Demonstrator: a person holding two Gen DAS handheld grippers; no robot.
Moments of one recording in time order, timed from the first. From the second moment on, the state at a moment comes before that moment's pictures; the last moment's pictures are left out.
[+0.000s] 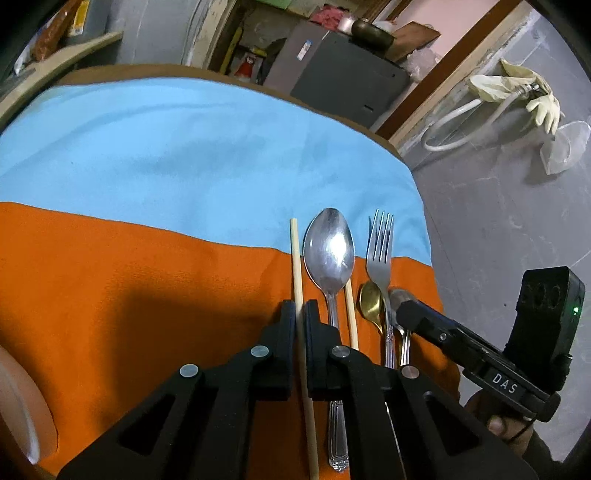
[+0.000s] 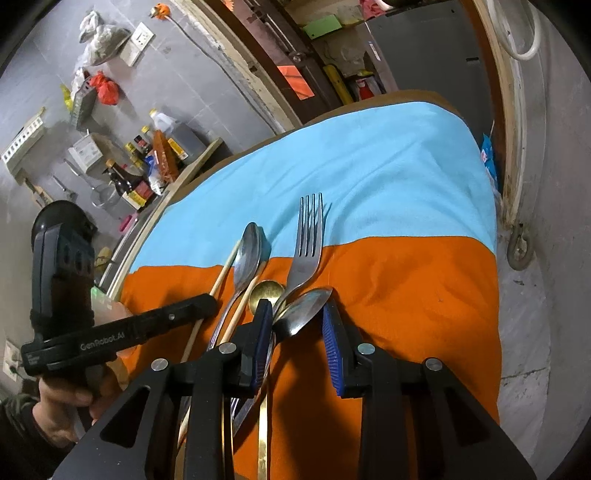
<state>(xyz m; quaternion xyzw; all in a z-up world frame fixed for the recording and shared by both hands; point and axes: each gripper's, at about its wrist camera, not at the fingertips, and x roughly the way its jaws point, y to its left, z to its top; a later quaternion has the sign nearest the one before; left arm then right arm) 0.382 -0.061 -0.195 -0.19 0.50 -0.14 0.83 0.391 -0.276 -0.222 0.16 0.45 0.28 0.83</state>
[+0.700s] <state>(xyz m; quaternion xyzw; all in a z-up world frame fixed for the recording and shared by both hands) 0.346 -0.064 -0.173 -0.18 0.46 -0.14 0.86 0.365 -0.286 -0.207 0.28 0.43 0.26 0.82</state>
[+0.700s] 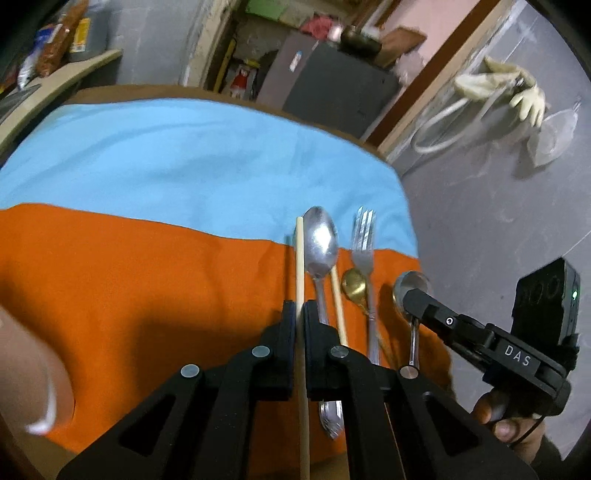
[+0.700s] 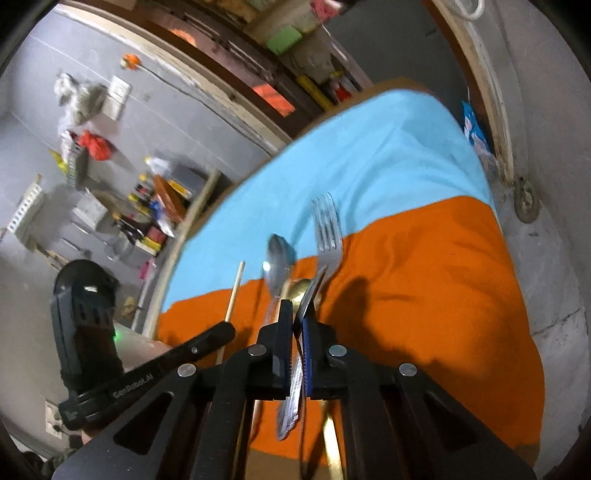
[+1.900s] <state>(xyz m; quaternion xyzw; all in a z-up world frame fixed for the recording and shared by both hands) 0.269 -0.033 -0.110 -0.18 0.31 -0.16 0.92 0.330 -0.247 -0.168 0.17 0.38 0.23 0.88</state>
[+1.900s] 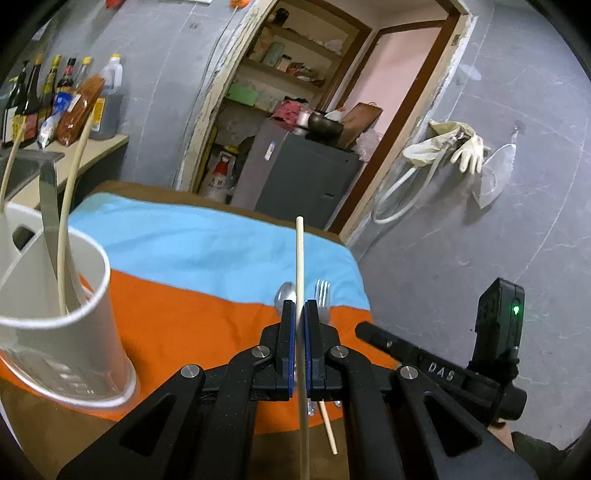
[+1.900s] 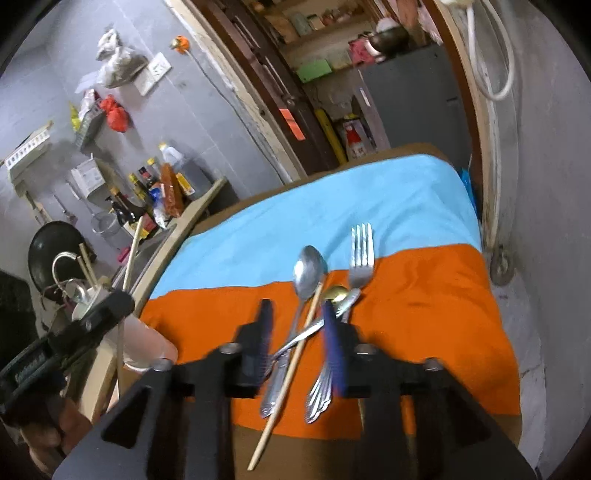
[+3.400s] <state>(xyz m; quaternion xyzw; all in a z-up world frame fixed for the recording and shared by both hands) 0.267 -0.046 -0.132 -0.21 0.32 -0.14 0.91 0.354 -0.264 -0.189 0.27 0.41 0.25 0.84</state>
